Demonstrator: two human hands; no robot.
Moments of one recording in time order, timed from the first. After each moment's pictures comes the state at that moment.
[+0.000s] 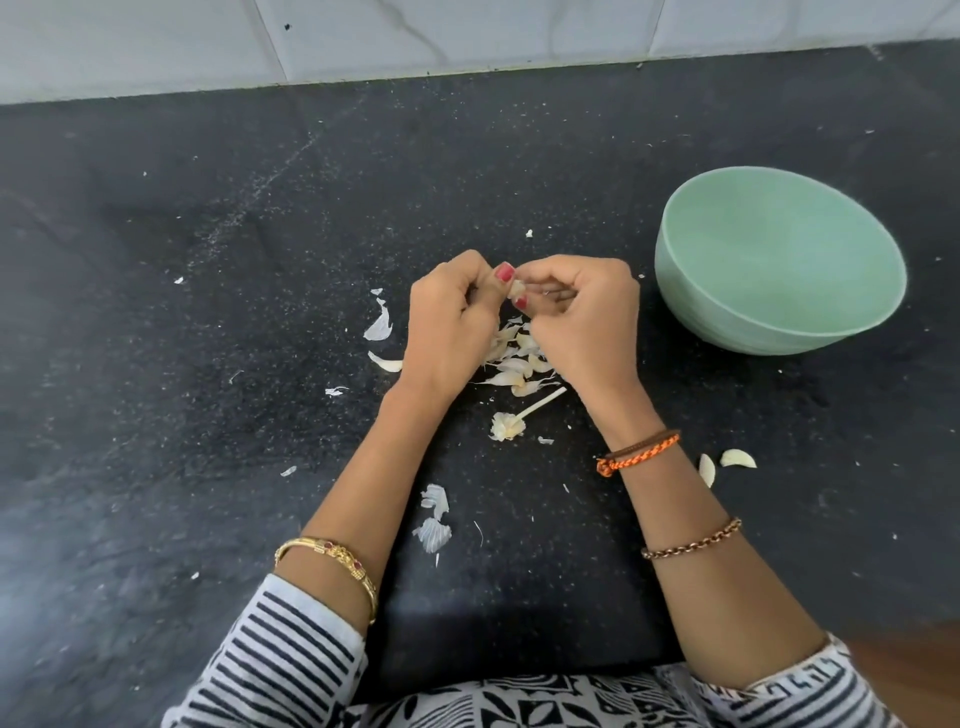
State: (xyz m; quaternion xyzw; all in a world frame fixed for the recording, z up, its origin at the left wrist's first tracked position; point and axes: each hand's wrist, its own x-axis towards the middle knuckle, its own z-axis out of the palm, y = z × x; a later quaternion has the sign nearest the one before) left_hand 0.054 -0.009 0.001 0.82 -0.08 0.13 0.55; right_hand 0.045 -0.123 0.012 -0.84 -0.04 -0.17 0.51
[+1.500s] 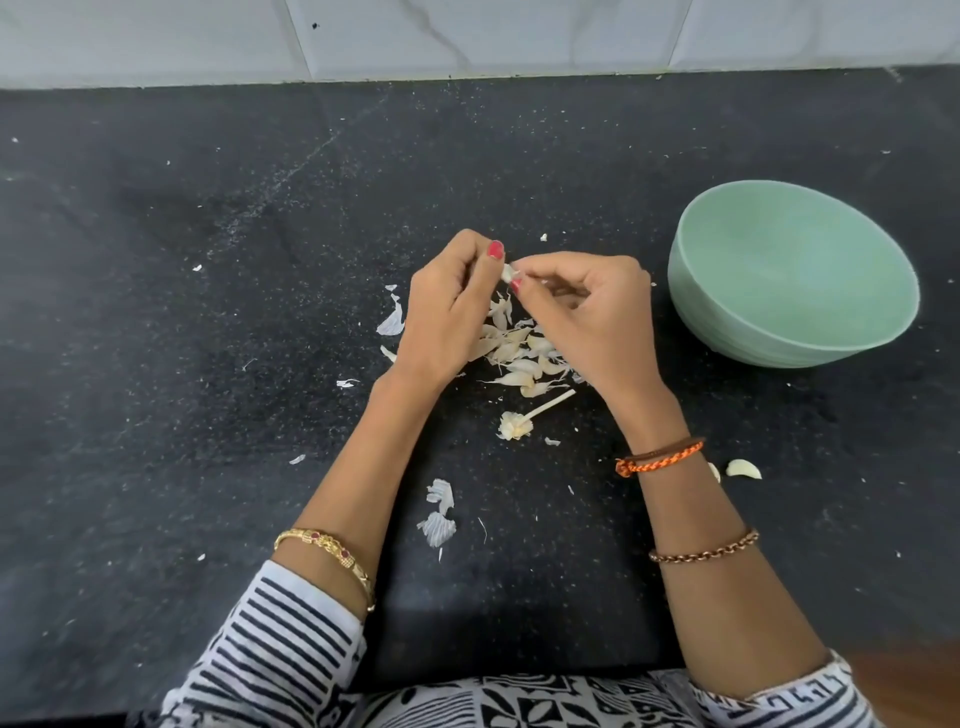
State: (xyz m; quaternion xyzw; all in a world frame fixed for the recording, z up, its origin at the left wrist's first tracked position) left_hand 0.055 0.000 0.010 0.79 -0.07 0.11 0.60; right_hand 0.045 -0.125 0.020 -0.82 -0.14 -0.19 0.52
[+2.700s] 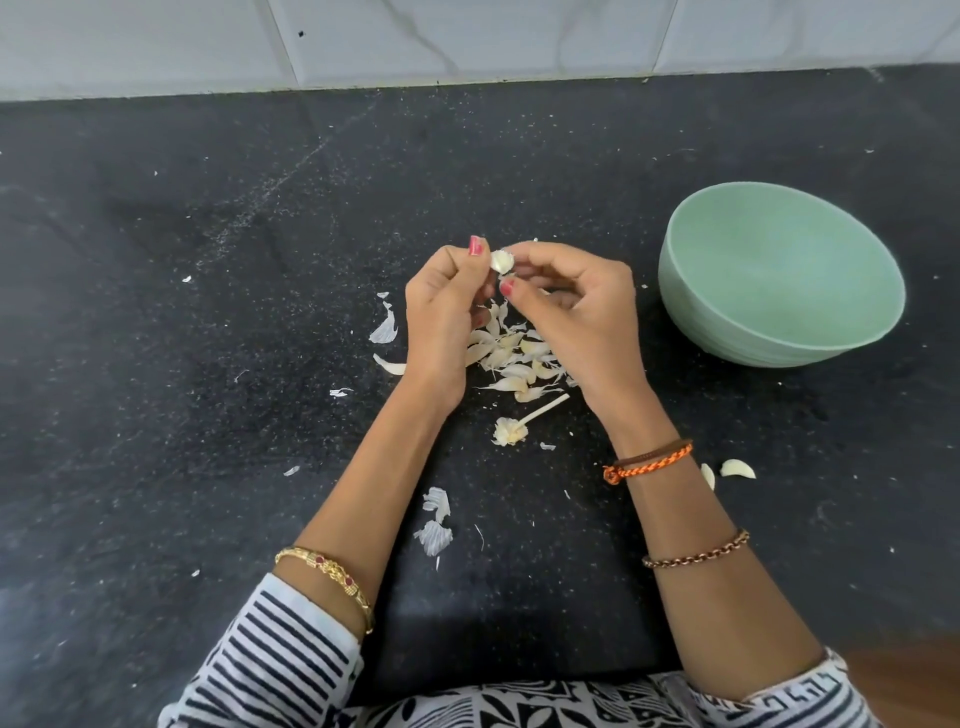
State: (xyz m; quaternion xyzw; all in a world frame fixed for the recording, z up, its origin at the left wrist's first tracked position) left_hand 0.051 -0.013 0.015 0.61 0.06 0.04 0.79; right_hand 0.045 -0.122 0.021 -0.79 -0.08 -0.13 0.60
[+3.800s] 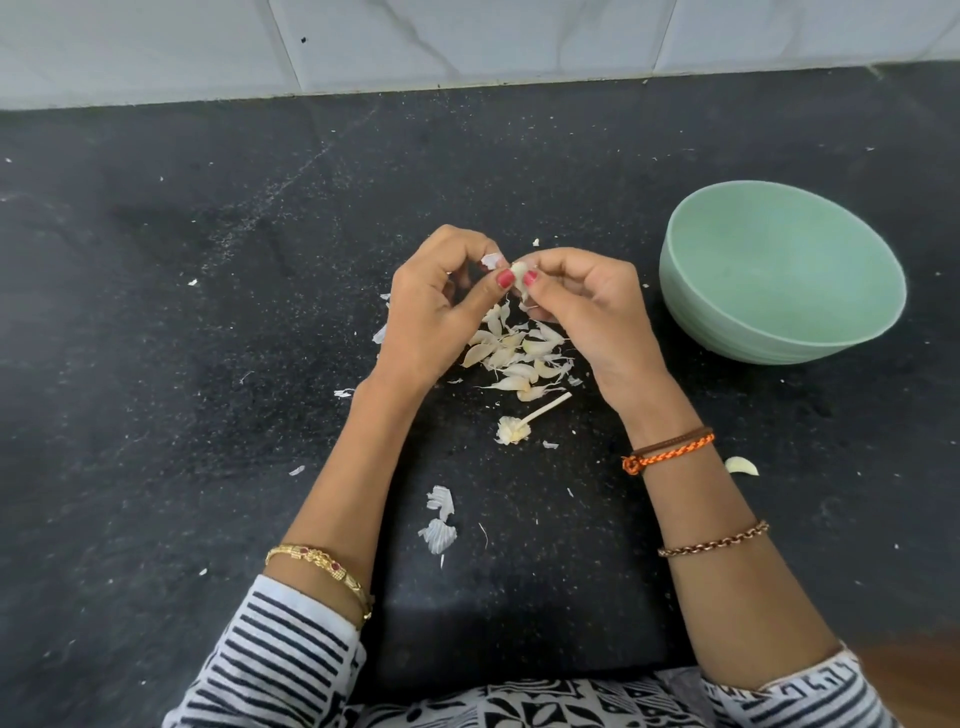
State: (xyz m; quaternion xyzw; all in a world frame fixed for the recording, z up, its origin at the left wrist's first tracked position) left_hand 0.060 0.011 0.006 0.78 -0.20 0.20 0.56; right_hand 0.044 -0.131 0.029 -0.74 -0.04 -0.01 0.67
